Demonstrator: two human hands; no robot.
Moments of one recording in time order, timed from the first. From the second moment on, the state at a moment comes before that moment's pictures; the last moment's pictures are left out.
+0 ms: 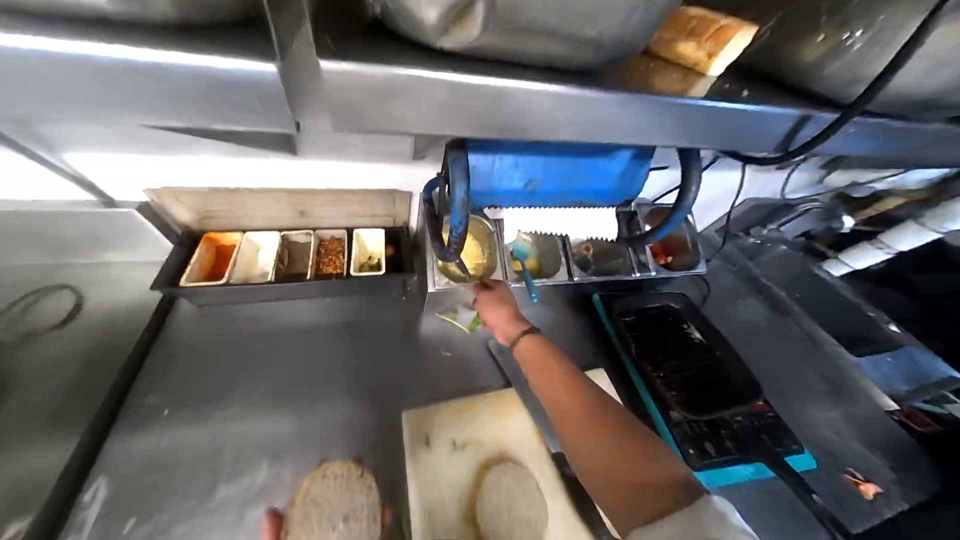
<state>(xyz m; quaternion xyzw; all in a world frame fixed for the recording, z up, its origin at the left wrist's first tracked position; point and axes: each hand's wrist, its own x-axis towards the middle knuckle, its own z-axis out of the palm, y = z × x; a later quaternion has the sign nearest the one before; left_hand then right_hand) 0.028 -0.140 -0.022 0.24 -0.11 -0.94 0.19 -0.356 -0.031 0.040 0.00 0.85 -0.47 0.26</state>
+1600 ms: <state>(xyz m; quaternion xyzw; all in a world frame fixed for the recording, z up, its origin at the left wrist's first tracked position) -0.021 -0.050 0.051 0.16 -0.08 -0.94 0.28 -0.307 0.104 0.066 -0.41 0.87 -0.27 0.09</state>
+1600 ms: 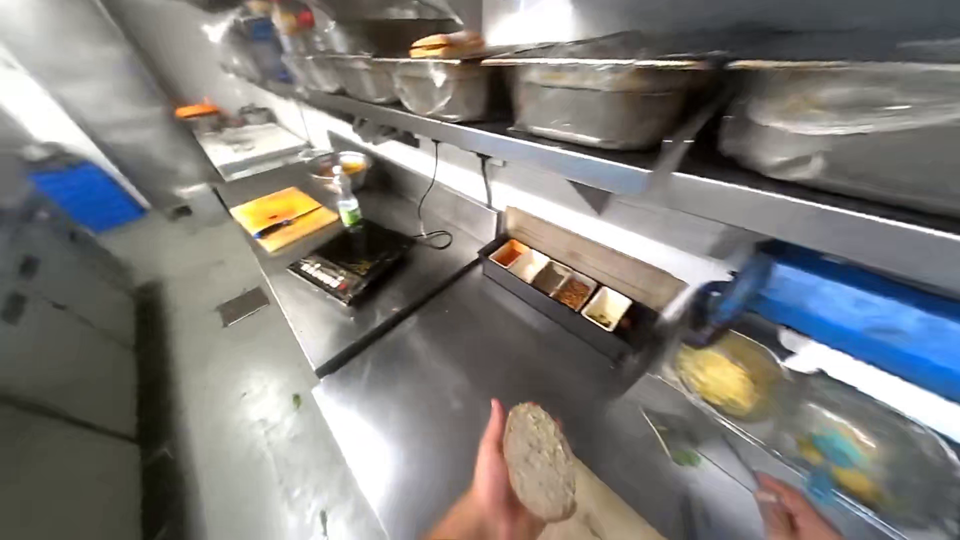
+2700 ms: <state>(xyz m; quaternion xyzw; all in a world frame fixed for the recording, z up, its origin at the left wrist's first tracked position) -0.093 -0.049 0.052 0.11 -0.07 -0.93 0.33 -0.198 0.172 0.066 -0.36 0.79 -0.44 0.22</state>
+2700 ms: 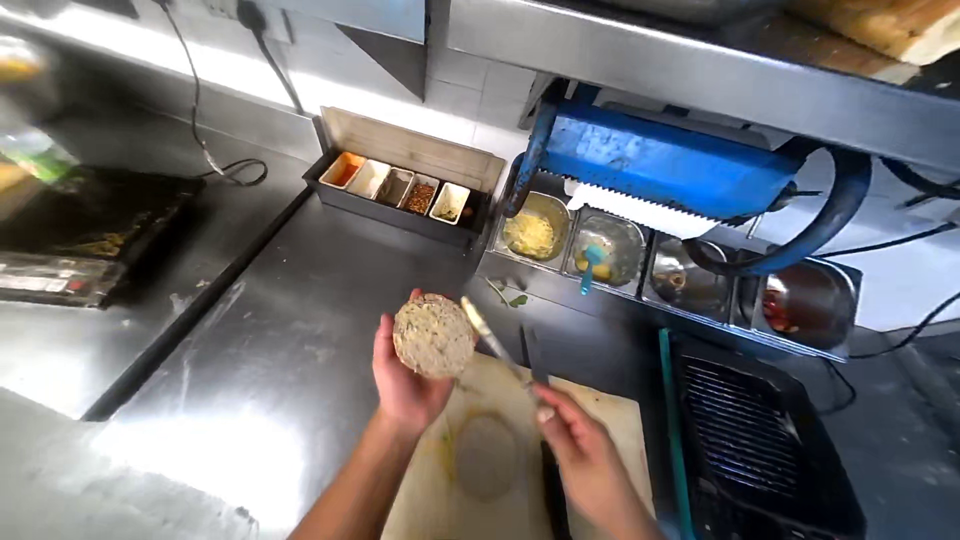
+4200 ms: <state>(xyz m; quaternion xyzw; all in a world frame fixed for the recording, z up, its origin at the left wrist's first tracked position) -0.054 -0.087 0.019 0.16 0.03 -0.95 0.25 -0.333 0.044 0.037 0.00 0.67 -0.64 0.38</state>
